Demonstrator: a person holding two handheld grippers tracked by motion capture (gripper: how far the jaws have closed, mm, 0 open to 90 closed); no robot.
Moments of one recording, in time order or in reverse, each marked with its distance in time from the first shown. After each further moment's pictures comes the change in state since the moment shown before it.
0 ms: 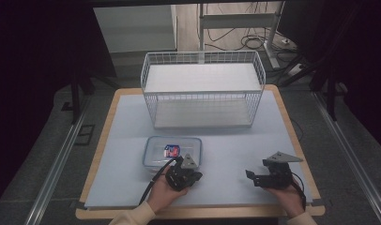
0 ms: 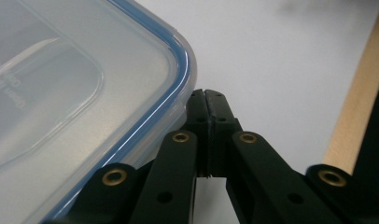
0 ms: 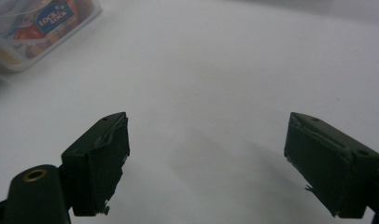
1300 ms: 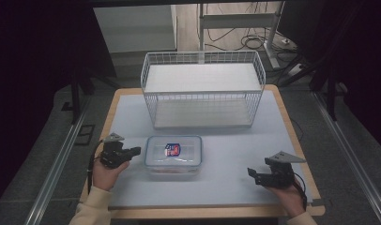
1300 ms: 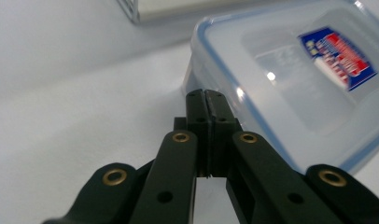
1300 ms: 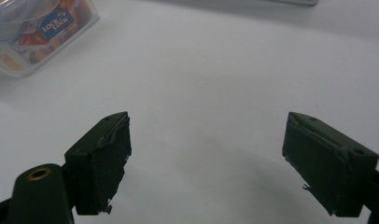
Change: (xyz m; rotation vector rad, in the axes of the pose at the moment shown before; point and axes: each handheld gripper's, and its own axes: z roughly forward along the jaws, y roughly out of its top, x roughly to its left) left arm 0.142 -0.086 -0.112 -0.165 0.186 -0.416; right arm -0.002 0.001 -0.004 -0.040 -0.034 0.007
